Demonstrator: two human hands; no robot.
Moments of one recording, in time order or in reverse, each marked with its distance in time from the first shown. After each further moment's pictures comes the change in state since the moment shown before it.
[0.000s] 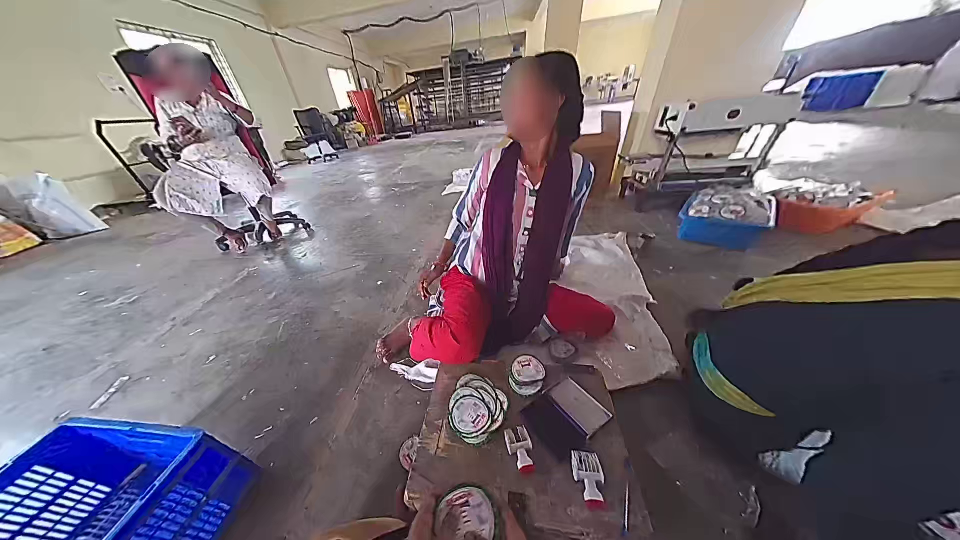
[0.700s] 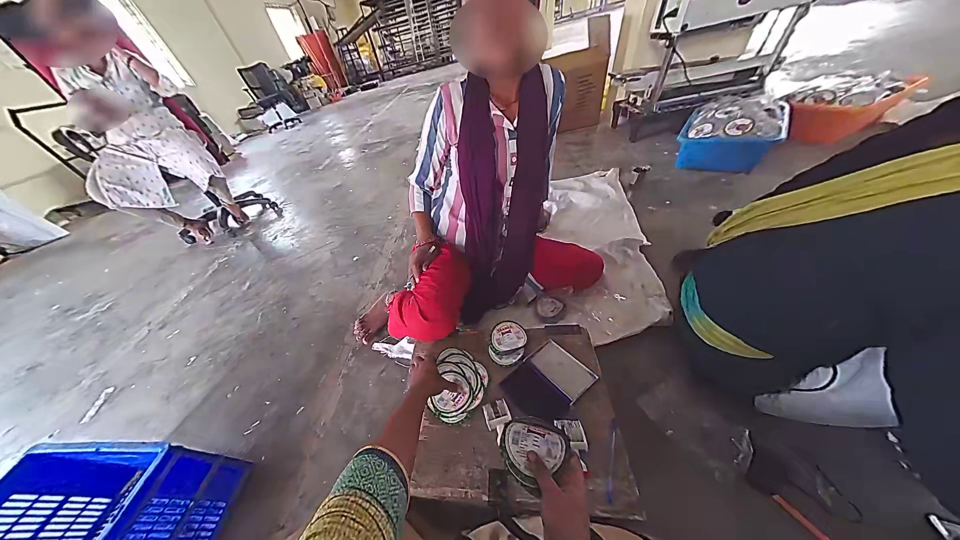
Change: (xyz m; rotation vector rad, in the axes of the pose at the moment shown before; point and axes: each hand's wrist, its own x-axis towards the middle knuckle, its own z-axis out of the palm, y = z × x) left_hand 0.263 0.012 0.046 1.255 -0.234 -0.287; right_hand 0.041 -0.004 -0.065 0.351 0.622 -0.122
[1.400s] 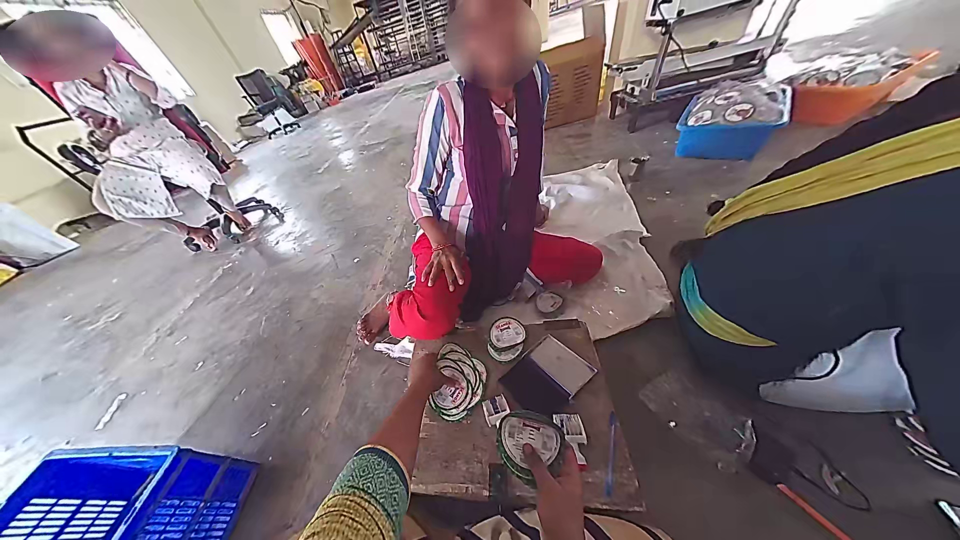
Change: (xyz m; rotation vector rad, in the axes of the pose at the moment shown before) left_hand -0.012 0.009 -0.007 0.027 -0.007 0.030; right_hand 0.003 0.007 0.001 0.029 -0.011 0.002
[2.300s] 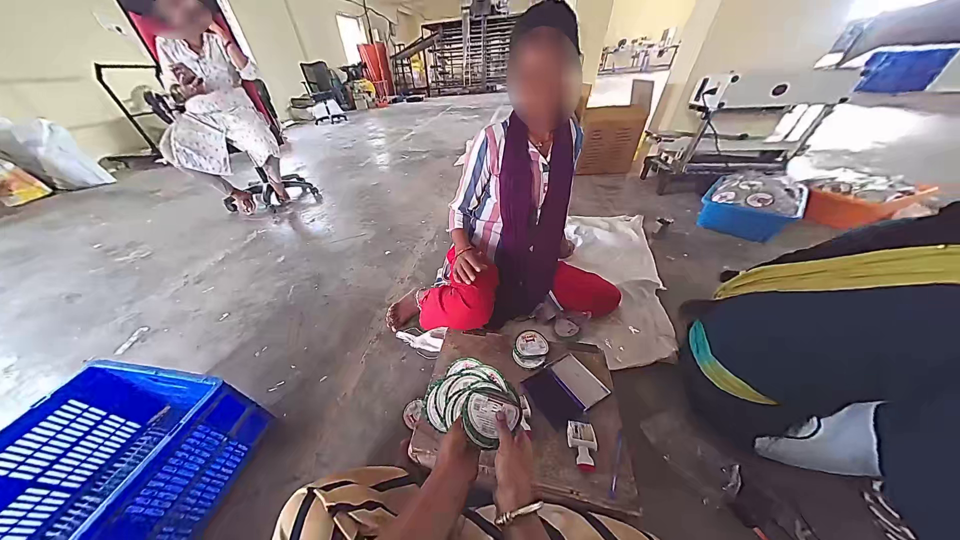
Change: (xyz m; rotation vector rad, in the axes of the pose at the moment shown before) left_hand -0.178 0.000 0.062 -2.051 0.097 -0.277; right_hand -0.050 -0.013 0.086 -0.165 -0.107 0.055
